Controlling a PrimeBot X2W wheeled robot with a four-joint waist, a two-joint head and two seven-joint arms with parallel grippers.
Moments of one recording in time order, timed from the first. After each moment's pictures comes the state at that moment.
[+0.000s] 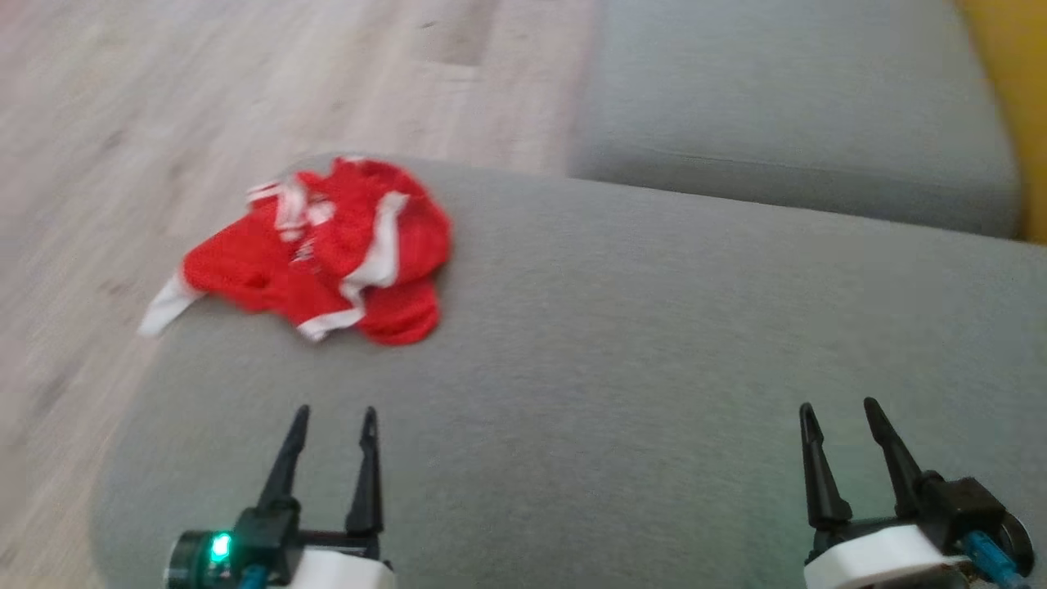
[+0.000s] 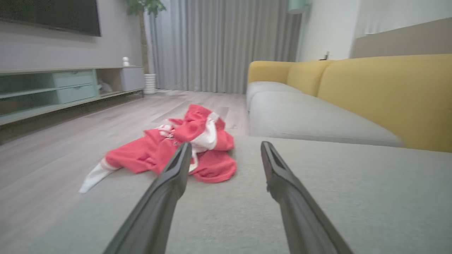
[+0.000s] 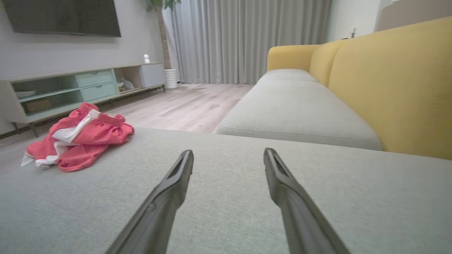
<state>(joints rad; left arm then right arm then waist) 0.05 0.05 -0.22 0.23 -0.11 0.04 -0.25 0.12 -0.04 0.00 0.23 0.07 0.13 -0.25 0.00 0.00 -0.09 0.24</state>
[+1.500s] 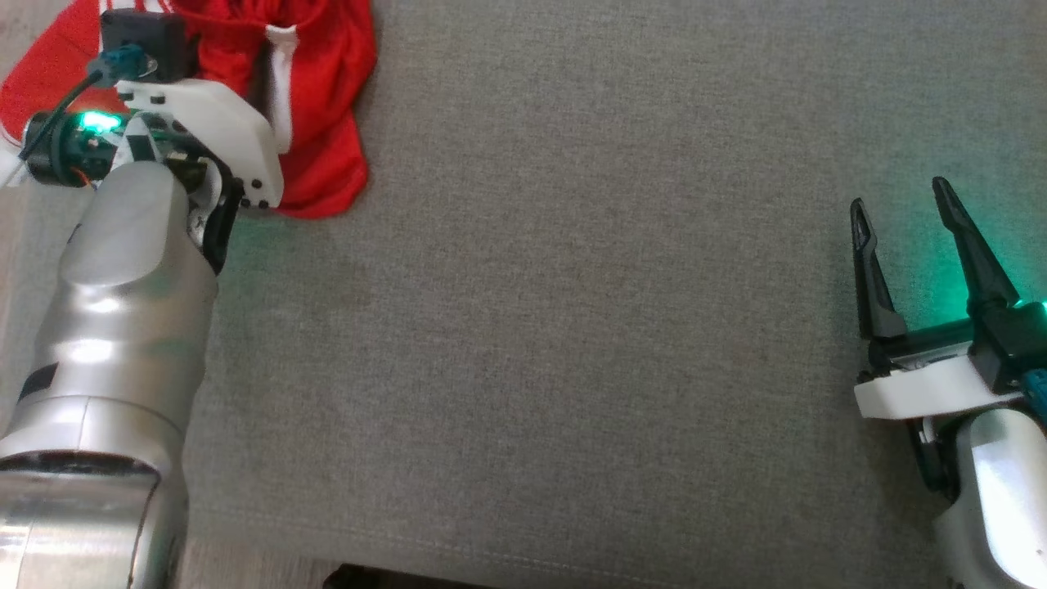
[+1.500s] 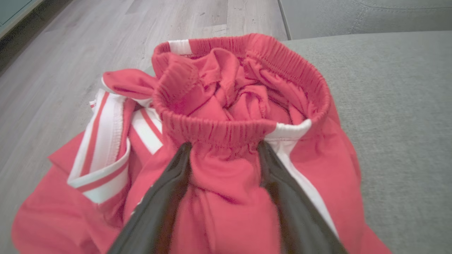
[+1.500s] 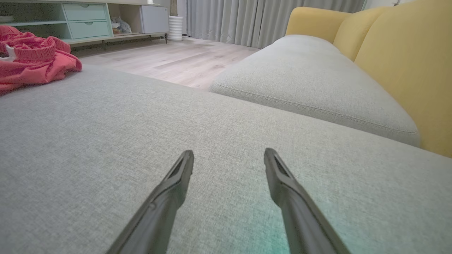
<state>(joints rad) -1.08 0.15 -0.19 1.13 -0.17 -0.12 0.07 -0.20 -0.17 -0.01 0.13 -0.09 0.13 -0.25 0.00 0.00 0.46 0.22</state>
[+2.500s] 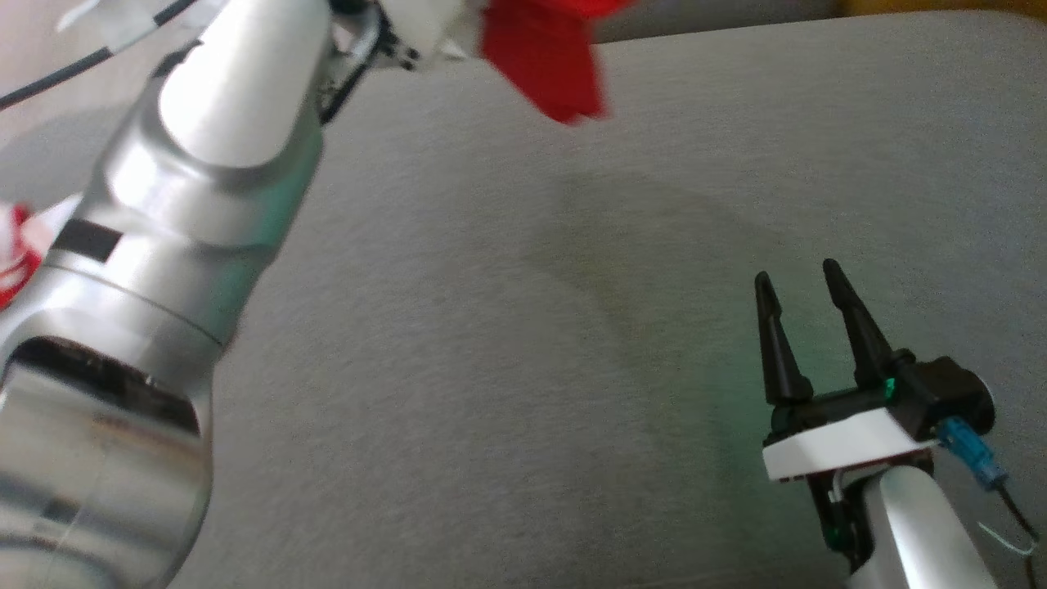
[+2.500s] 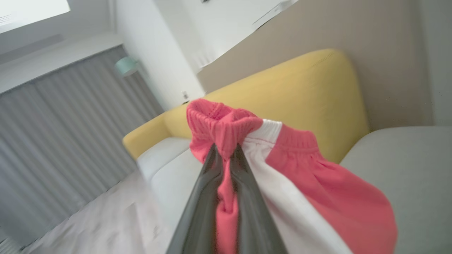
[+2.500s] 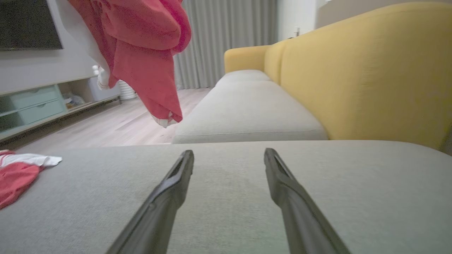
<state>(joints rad) -1.34 0.12 -0.78 0.88 -0.33 -0.13 -0.05 -0.12 -0.05 0.10 0.21 0.10 0.13 -0.25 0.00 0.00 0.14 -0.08</state>
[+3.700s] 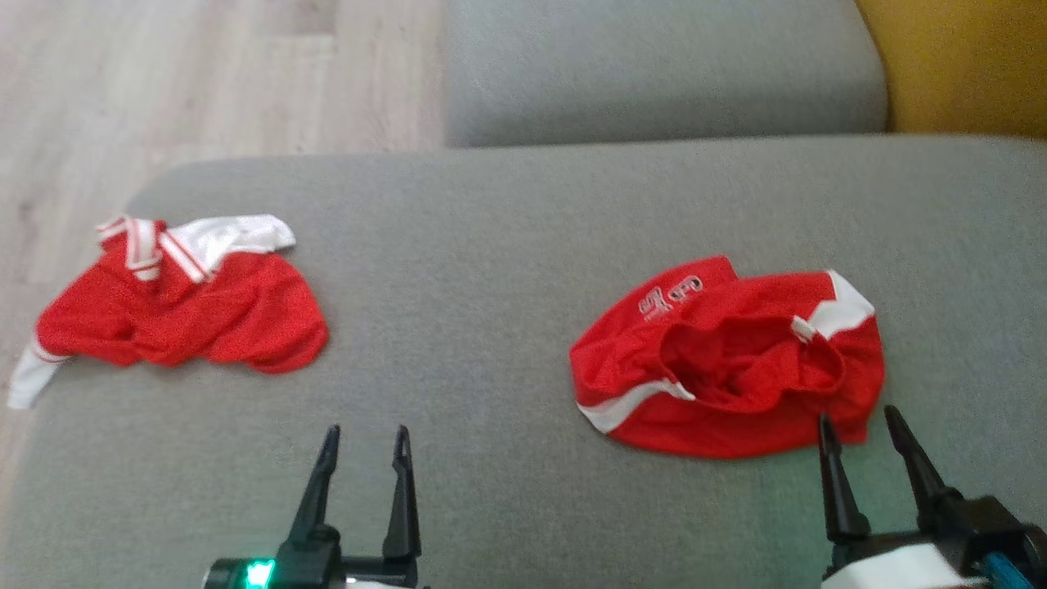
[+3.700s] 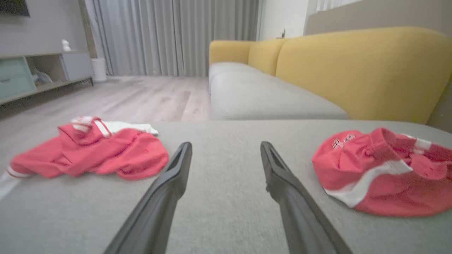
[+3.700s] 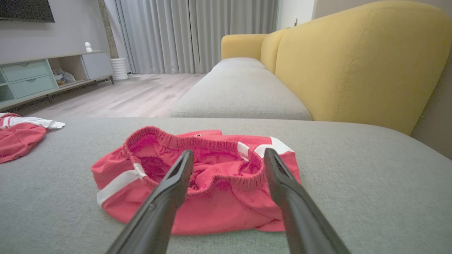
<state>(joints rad) 0.09 0.09 -0.41 0.16 -0.23 0.24 -0.25 0.16 -0.04 -0.03 0.15 0.02 0.13 -0.25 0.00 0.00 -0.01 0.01</state>
